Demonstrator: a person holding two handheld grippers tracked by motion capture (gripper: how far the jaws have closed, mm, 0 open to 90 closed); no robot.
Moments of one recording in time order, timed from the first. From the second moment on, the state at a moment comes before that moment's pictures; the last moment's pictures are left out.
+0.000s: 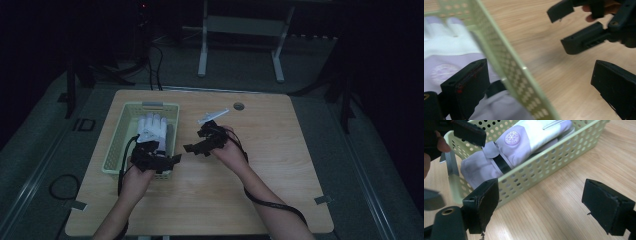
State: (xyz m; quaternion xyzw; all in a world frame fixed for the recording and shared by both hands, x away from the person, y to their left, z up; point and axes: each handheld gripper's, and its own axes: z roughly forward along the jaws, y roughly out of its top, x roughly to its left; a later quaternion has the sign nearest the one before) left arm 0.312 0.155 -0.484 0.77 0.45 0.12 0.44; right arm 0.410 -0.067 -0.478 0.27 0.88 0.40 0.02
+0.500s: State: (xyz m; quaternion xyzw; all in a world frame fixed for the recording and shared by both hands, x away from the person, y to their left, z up) left arm 0.298 0.111 -0.487 0.79 0.38 0.09 0.47; right arm 0.397 -0.125 -0.484 0.29 0.86 0.42 0.05
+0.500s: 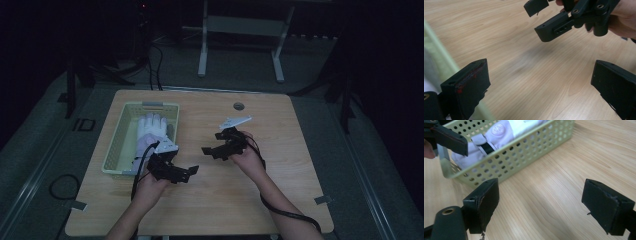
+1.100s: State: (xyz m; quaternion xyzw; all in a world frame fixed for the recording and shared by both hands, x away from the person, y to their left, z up) left arm 0.282 0.052 -0.506 0.82 0.31 0.06 0.48; right arm 0.379 -0.178 -0.508 0.28 0.85 0.43 0.08
